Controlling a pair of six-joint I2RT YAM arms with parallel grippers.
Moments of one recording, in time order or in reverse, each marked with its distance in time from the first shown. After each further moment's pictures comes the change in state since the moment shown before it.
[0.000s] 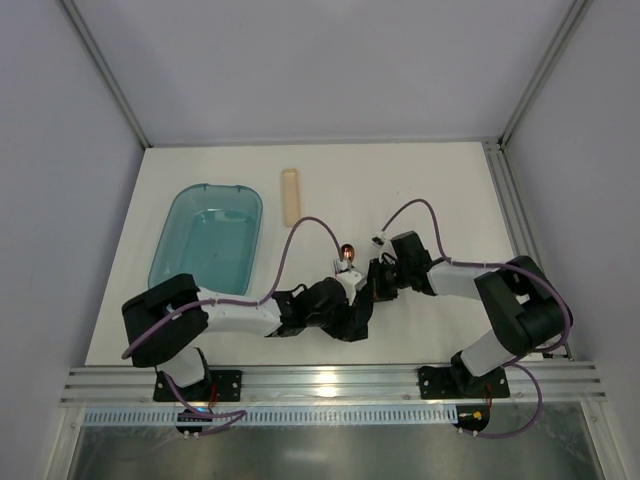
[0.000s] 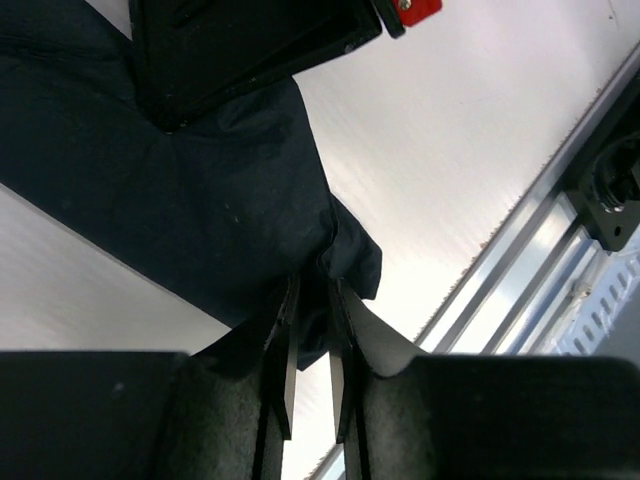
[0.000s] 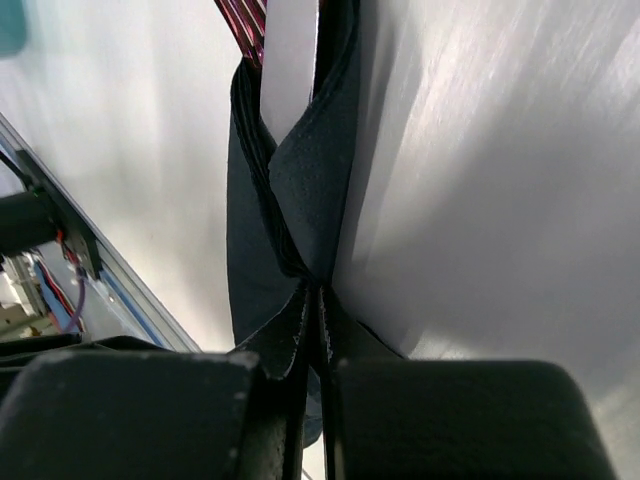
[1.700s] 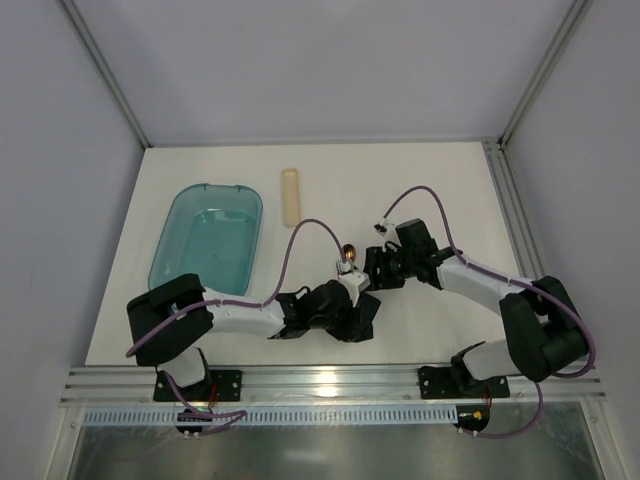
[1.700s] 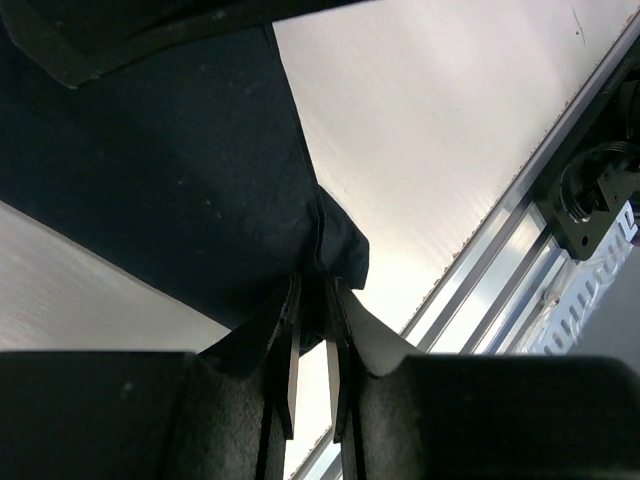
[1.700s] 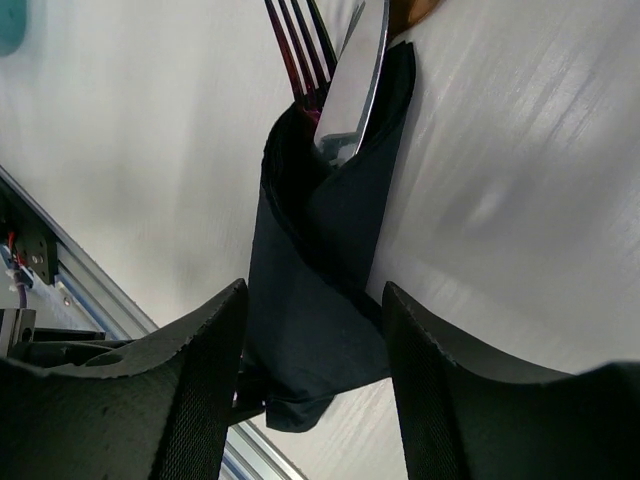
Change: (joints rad) left arm -0.011 0.017 0.008 0.025 0.010 -0.046; right arm -0.005 -0.147 0.096 -0.184 0.113 -0.117
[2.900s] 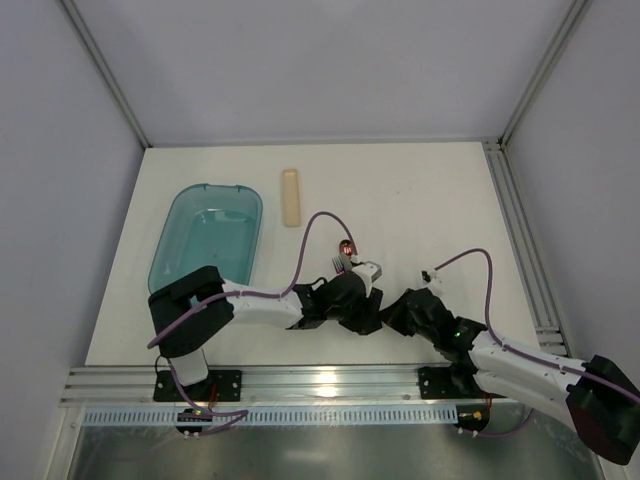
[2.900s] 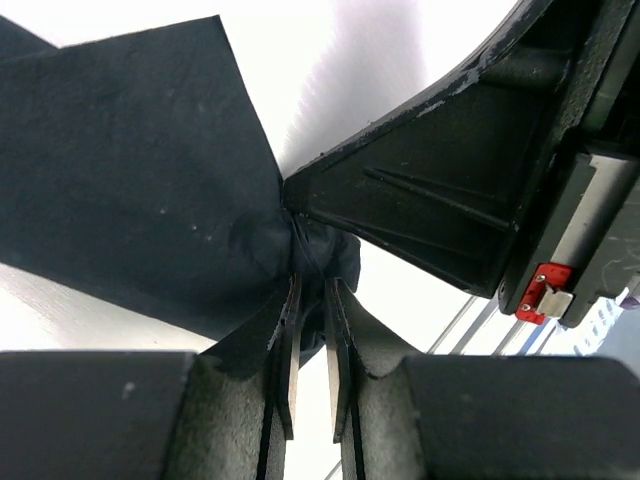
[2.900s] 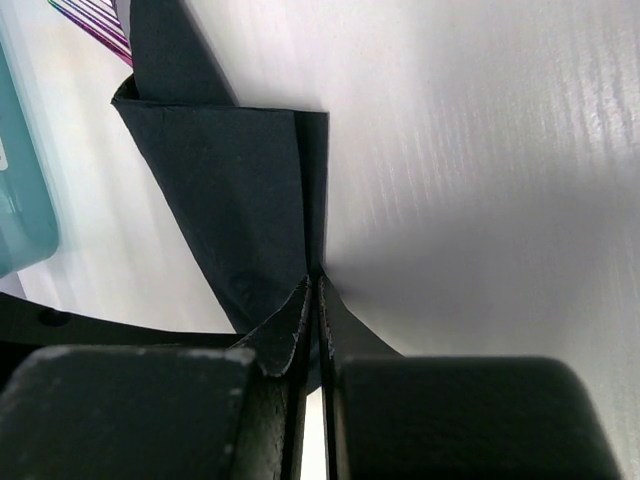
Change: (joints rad) left arm 0.013 0.125 0.160 -0.058 -0.020 -0.028; right arm 0.328 -0.576 -0.549 0.186 0.627 0.819
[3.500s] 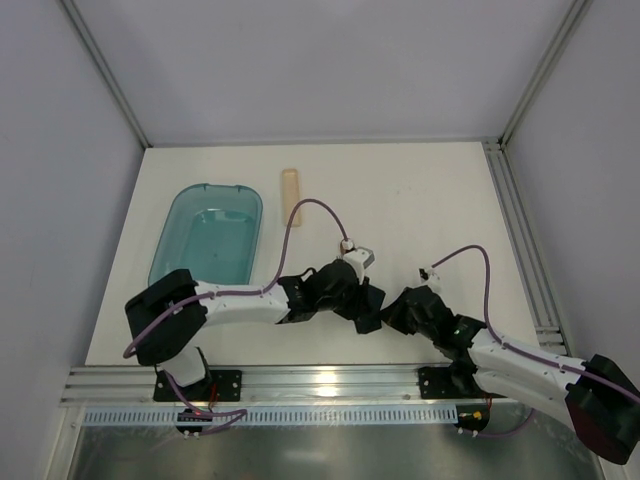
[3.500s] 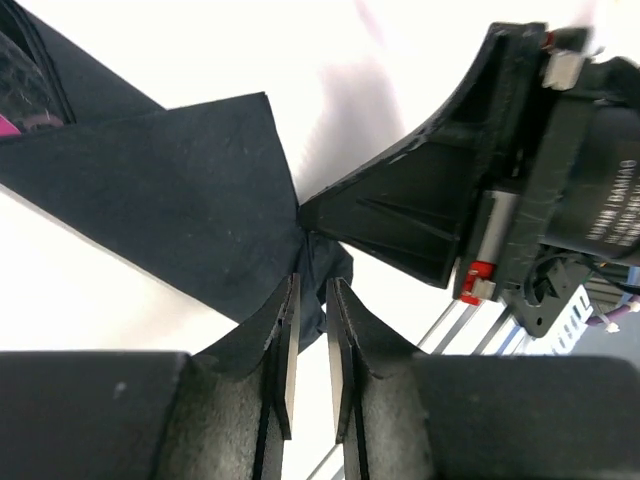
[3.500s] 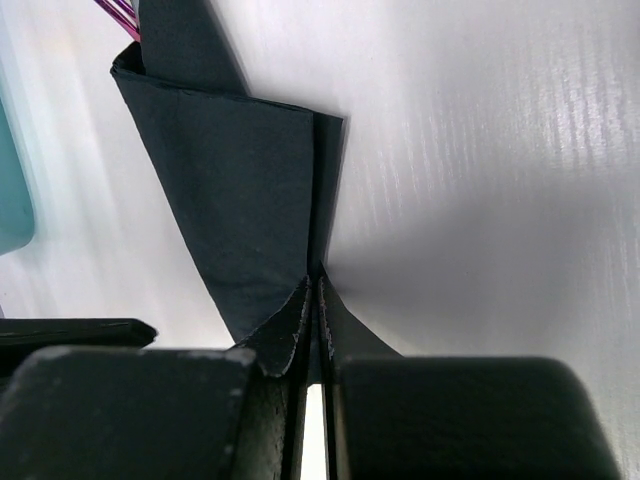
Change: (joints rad) left arm 0.039 -0.136 0.000 -0.059 -0.043 0.031; right arm -0.008 0.009 0.022 -0.027 -0.007 -0.066
